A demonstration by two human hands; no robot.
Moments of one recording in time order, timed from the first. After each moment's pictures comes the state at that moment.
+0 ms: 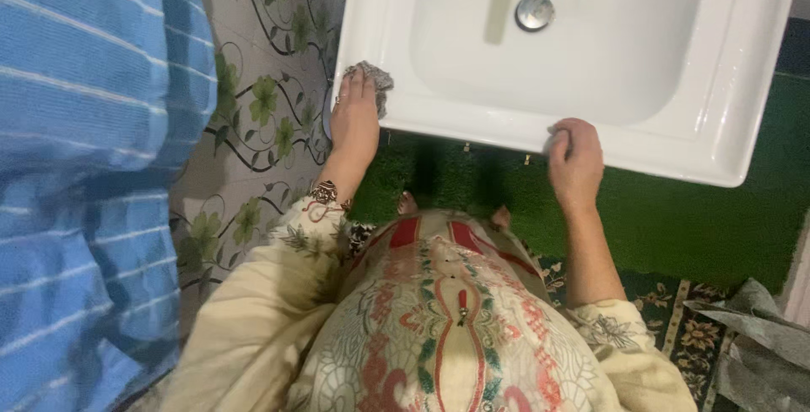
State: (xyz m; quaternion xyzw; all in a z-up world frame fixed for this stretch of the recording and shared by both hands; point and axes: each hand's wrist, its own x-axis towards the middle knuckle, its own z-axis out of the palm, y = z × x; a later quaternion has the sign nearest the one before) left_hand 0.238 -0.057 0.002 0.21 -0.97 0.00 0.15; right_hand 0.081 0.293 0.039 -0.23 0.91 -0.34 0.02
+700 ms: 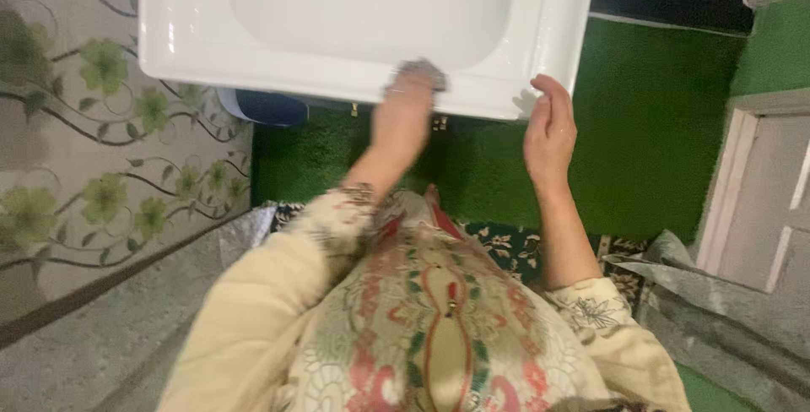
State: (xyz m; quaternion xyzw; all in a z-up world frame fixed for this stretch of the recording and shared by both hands) left_hand 0.101 0.264 0.045 0.09 -0.94 -0.21 0.24; right_hand 0.002 0.490 0.070 -0.20 0.86 -0.47 0.01
